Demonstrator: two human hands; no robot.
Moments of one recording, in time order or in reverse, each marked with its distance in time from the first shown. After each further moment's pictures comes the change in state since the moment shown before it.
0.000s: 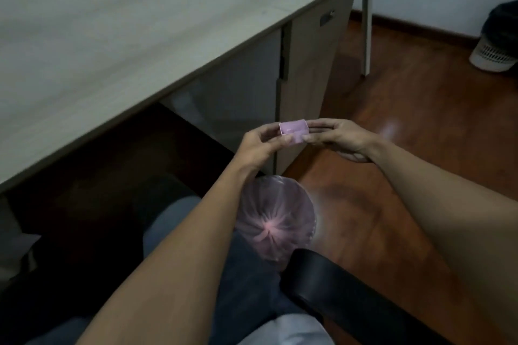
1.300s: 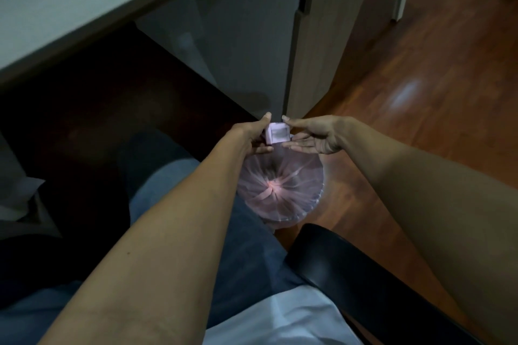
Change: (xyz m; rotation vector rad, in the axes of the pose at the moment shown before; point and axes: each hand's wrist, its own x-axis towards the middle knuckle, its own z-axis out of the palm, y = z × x) left_hand 0.034 -0.098 -0.023 -0.031 0.267 -0.772; right_hand 0.064 0.093 0.040 0.021 0.030 0.710
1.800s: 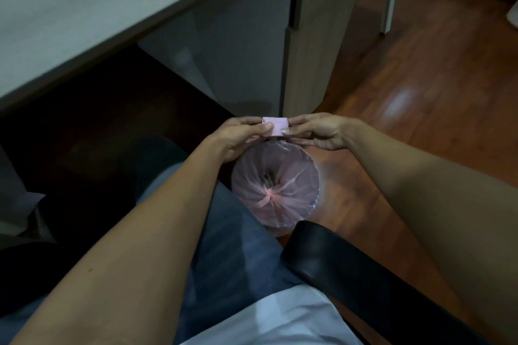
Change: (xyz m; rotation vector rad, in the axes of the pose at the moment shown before) left_hand -0.020 0.004 -0.028 -0.177 -0.313 0.263; right_hand -0.026 -0.004 -0.010 -0.005 -0.122 -0.296
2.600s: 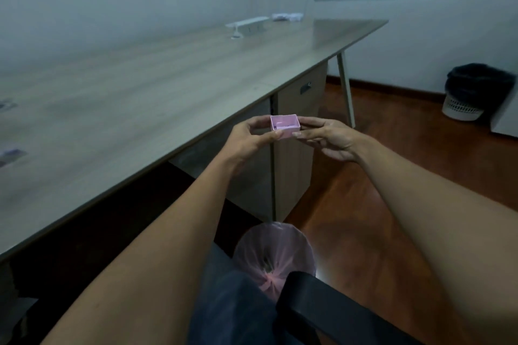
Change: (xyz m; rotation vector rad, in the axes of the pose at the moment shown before) left_hand -0.096 0.145 0.080 0.448 -0.081 0.731; right_hand -0.140 -0.118 0.012 0.062 -0.027 -0.627
